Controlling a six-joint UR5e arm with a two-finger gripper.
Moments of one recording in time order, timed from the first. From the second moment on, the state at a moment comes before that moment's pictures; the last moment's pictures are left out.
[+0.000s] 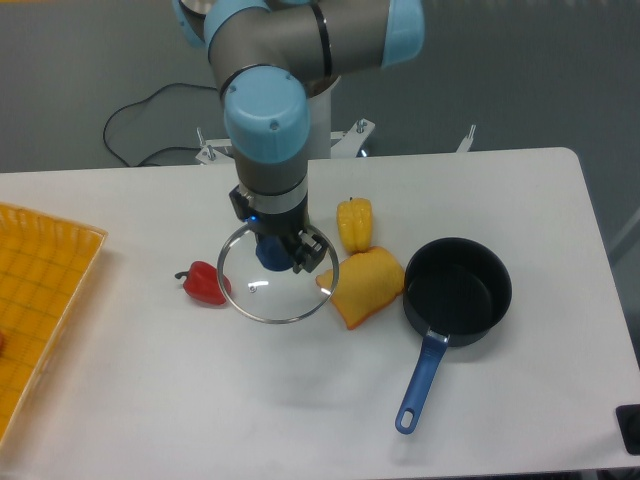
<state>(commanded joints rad) 2.27 -1.86 -1.44 -1.38 1.56 0.81</state>
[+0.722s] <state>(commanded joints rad) 2.20 -1.93 -1.45 -1.25 1.59 0.65</state>
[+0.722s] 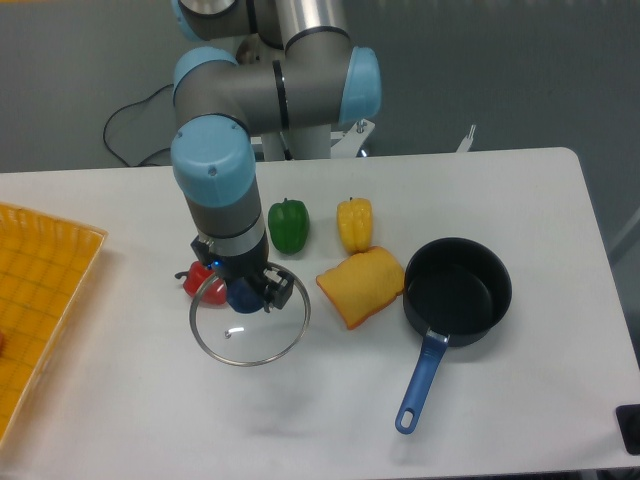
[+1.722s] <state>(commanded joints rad) 2.11 -2.05 -1.46 -1.13 1.67 0.47</state>
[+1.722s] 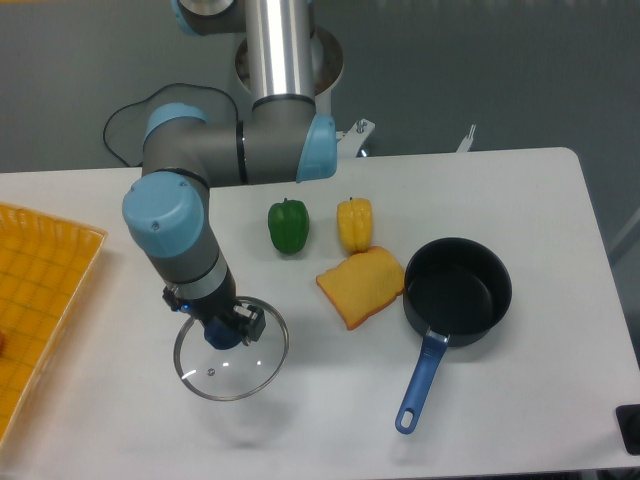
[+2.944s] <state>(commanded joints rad) 2.08 -2.11 -1.50 -1.14 1.66 0.46</state>
